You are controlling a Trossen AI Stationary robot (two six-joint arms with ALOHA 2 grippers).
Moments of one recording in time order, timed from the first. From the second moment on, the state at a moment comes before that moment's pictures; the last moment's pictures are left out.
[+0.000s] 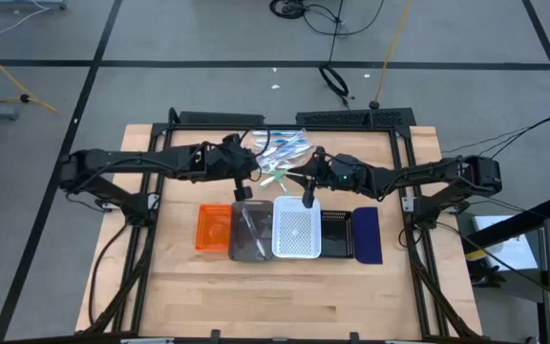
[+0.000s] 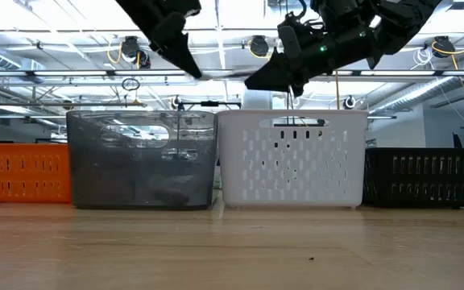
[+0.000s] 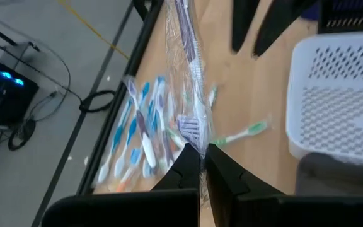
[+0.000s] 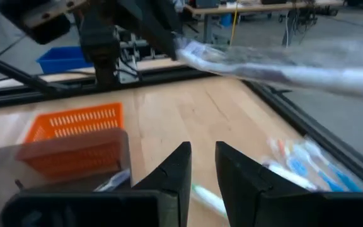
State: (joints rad) left arm 0.13 1.39 1.17 -0.49 -0.30 0.17; right arm -0.18 1.45 0.72 0.52 0.07 0.04
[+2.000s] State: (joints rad) left arm -0.04 1.34 1.17 -0.54 -0.51 0.09; right arm -0.23 1.45 0.72 0.82 -0.08 0.15
